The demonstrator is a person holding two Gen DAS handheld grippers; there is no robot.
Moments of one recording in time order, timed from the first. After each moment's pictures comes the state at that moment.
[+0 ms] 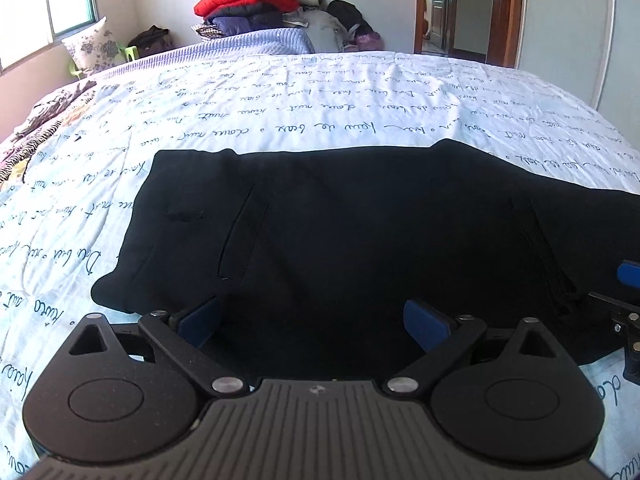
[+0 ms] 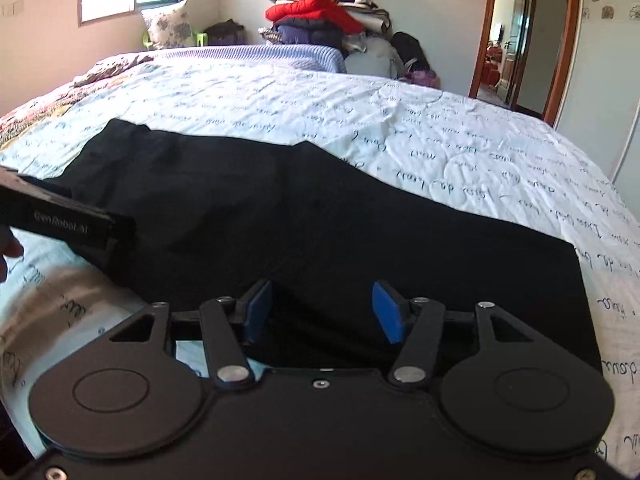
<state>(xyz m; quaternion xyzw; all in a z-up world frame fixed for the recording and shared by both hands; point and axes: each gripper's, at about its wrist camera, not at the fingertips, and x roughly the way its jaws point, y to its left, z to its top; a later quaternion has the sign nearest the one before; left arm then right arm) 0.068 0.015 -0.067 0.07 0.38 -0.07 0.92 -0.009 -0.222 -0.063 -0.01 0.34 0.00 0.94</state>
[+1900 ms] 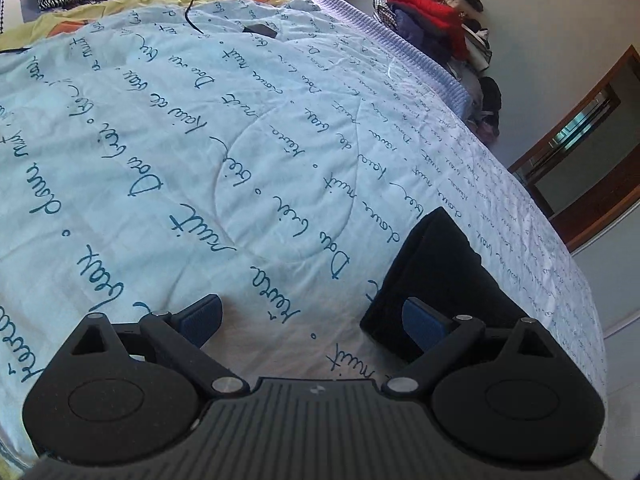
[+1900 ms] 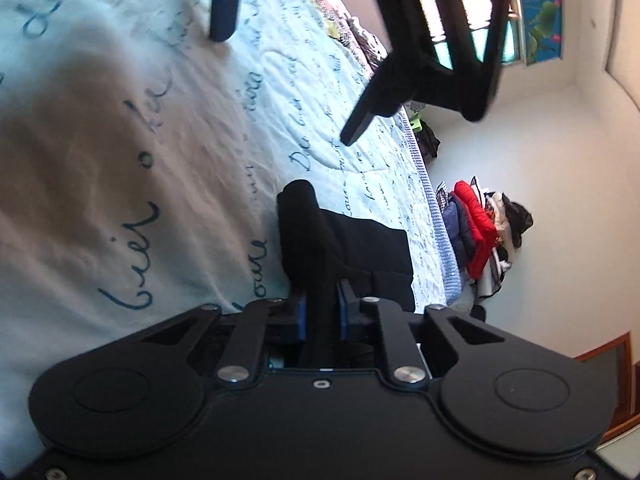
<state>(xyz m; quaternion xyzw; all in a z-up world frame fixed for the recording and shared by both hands) 0.091 0.258 -0.050 -0.27 0.41 0.04 0.87 0.038 0.065 -0.102 -0.54 0.17 0.18 0.80</state>
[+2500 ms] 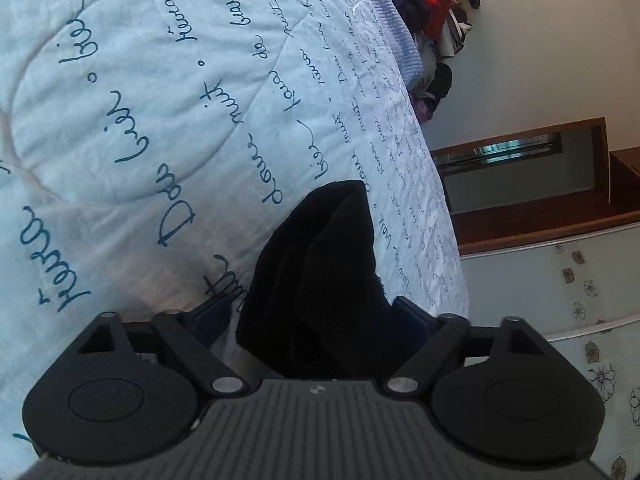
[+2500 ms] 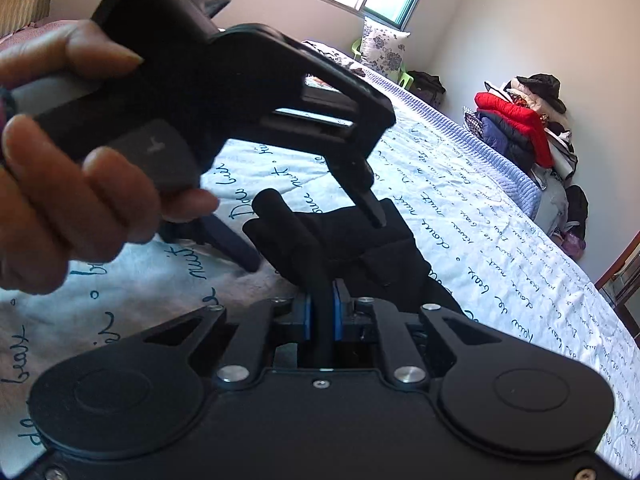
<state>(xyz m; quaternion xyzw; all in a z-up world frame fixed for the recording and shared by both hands) 0.173 0.229 -0.098 -0.48 0.44 -0.10 0.76 0.075 0.002 -0.041 -0.25 0.26 0.24 0.90</state>
